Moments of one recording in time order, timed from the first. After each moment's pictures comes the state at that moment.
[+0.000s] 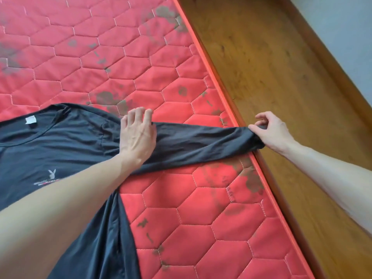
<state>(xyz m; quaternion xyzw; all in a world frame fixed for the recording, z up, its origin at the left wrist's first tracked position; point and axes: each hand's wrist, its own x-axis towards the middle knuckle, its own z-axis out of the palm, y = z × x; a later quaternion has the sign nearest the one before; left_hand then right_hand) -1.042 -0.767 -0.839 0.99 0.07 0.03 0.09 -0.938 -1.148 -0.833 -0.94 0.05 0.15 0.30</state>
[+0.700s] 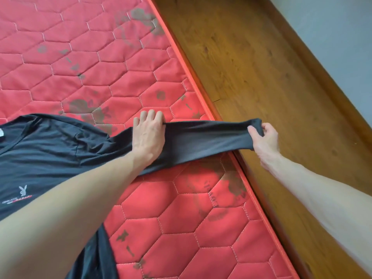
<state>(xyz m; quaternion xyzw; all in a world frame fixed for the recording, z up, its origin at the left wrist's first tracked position) -0.992 -0.846 -0.842 0.99 0.06 -0.02 0.11 -0.956 -1.176 -0.856 -0.84 0.23 0.04 0.49</state>
